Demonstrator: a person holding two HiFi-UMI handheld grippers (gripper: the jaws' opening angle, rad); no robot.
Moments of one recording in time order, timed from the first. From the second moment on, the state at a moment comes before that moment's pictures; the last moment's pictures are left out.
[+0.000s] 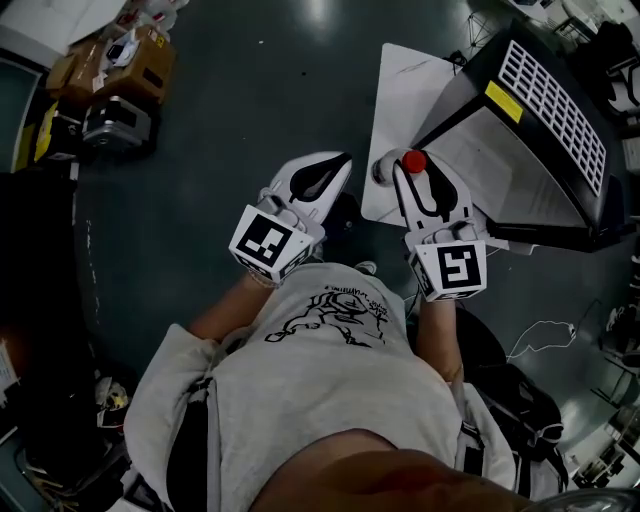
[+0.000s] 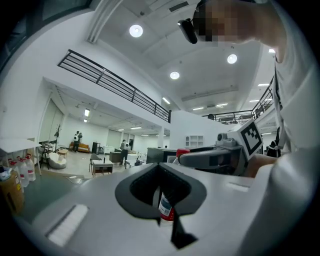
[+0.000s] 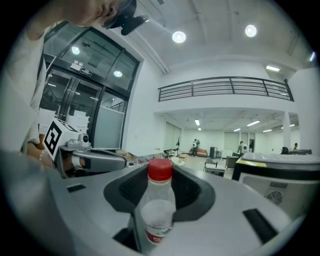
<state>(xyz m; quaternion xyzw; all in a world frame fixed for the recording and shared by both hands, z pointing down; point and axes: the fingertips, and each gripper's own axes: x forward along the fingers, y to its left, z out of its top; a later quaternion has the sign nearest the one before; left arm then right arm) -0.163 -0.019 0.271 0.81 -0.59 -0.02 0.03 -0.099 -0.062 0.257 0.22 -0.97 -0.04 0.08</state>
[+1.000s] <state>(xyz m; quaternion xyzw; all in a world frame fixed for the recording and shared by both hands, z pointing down) -0.265 0.034 0.281 0.76 -0.65 -0.02 0.04 -0.218 -0.016 0.261 0.14 -0.99 -0.04 0.08</state>
